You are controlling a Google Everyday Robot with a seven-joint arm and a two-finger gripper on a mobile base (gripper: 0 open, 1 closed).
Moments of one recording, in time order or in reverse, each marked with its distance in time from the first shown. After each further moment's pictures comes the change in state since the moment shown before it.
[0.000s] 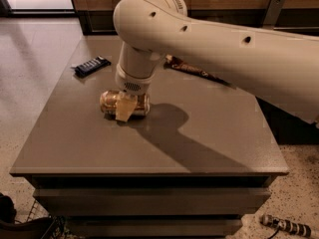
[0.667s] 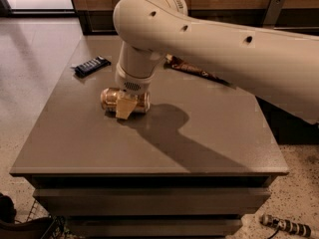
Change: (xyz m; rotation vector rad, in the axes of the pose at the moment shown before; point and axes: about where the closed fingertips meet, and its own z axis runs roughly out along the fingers) arm -0.001 0.002 0.000 0.000 0.001 -0.004
